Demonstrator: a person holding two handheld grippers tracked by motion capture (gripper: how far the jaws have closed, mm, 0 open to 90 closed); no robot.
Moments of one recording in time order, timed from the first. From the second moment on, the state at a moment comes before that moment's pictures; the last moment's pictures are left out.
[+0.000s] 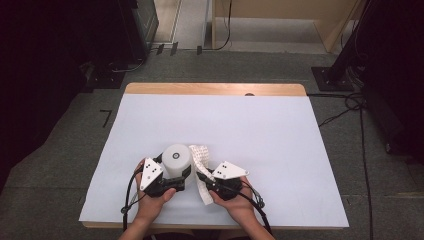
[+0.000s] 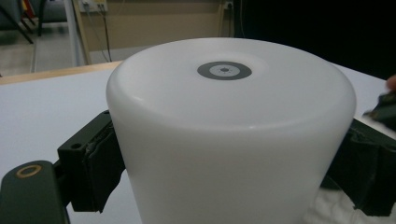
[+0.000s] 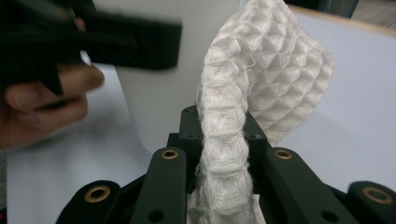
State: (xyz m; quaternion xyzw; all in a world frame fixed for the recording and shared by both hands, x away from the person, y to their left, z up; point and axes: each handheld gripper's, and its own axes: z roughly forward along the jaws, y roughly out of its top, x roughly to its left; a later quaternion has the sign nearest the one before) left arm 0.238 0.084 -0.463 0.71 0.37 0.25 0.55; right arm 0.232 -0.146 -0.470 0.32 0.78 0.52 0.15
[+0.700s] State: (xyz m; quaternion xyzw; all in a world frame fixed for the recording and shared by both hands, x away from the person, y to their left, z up) left arm 0.239 0.088 -0.461 0.71 0.37 0.24 0.55; right arm 0.230 -0.149 -0.462 0.31 0.77 0.54 0.15
